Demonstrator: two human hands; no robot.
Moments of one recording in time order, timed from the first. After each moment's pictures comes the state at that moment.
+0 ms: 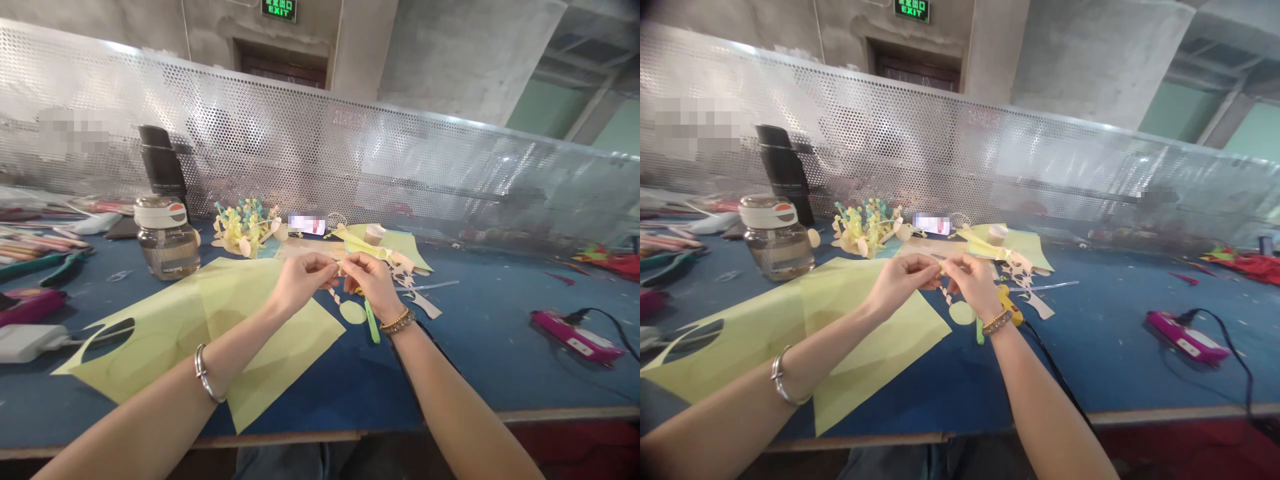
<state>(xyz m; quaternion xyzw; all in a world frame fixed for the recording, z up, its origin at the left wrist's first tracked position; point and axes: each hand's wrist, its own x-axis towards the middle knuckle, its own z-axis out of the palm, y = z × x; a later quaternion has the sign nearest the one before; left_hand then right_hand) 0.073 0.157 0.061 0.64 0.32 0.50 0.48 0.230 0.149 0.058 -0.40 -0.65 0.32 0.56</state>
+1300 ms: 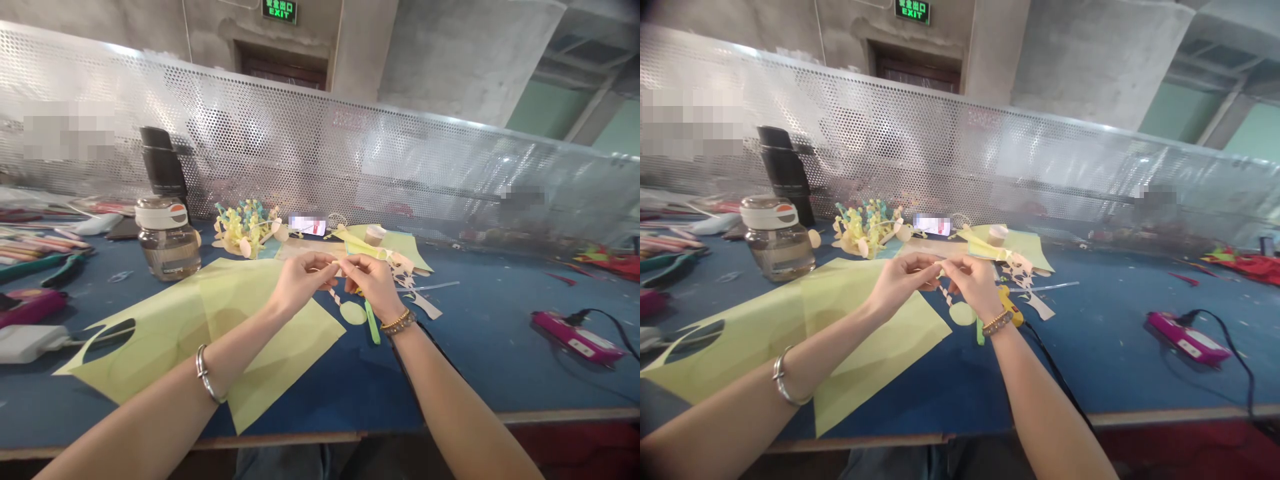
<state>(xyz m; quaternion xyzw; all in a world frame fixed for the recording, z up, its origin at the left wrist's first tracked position) 0.074 0.155 0.063 0.62 0.32 0.52 0.49 0.232 0.148 0.058 -0.41 -0.66 0.28 0.56</state>
